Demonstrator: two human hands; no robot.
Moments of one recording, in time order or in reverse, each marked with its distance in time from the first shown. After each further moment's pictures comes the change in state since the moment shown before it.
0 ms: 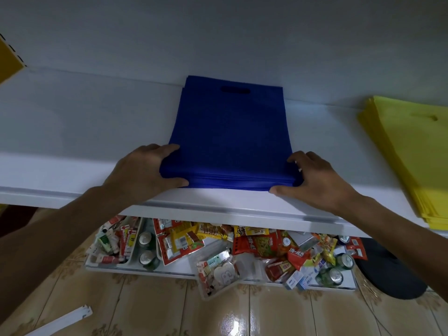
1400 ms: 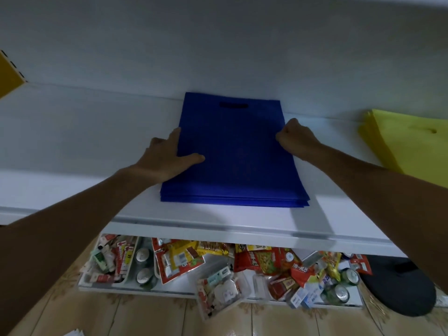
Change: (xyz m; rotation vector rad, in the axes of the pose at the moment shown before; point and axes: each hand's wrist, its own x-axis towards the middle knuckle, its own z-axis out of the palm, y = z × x) left_hand 0.067 0.006 0.006 -0.408 -0.164 -0.324; right_hand 0.111 -0.012 -0.022 0.380 0.071 0.292
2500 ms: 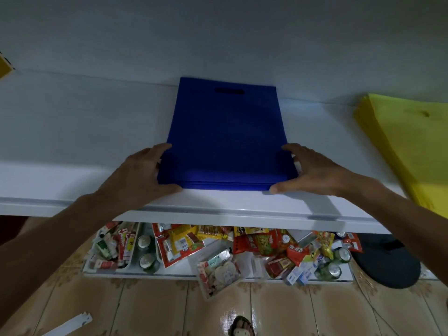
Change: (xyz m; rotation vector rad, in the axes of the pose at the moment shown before) left_hand -0.060 -0.033 -0.009 0.247 0.049 0.264; right_hand -0.089 0.027 -0.005 -0.316 -0.298 -0.106
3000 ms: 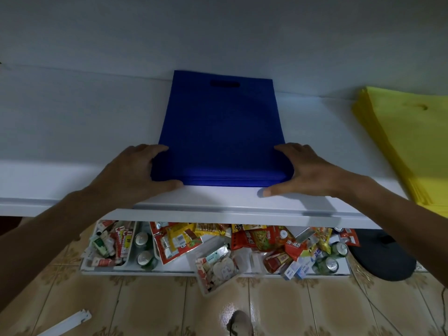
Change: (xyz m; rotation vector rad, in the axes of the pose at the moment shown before) left_hand 0.002 0.002 0.002 0.031 0.005 0.018; right_hand 0.001 0.002 0.007 -0.113 -0.002 -0.059
